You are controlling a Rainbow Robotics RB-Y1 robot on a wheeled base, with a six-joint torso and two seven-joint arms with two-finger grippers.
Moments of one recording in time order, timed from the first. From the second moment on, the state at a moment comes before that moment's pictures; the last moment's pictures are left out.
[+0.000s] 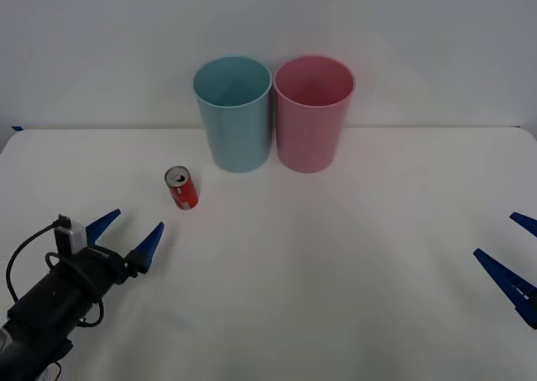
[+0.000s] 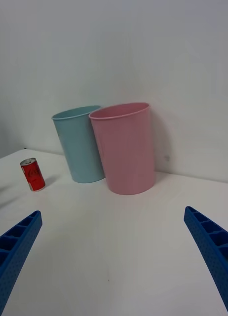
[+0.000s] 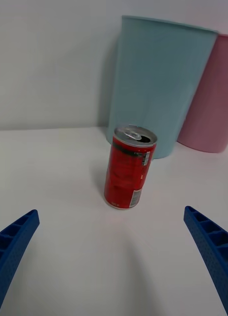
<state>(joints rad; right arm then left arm) 0.35 -0.40 -0.52 -1.66 0.96 -1.22 0.00 0.12 0.25 0.21 -1.41 -1.10 -0.70 -0.18</state>
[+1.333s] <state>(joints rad) 0.35 -0.40 -0.52 -1.66 0.96 -1.22 0.00 -0.24 0.22 0.13 -1.06 -1.15 -0.59 -0.18</state>
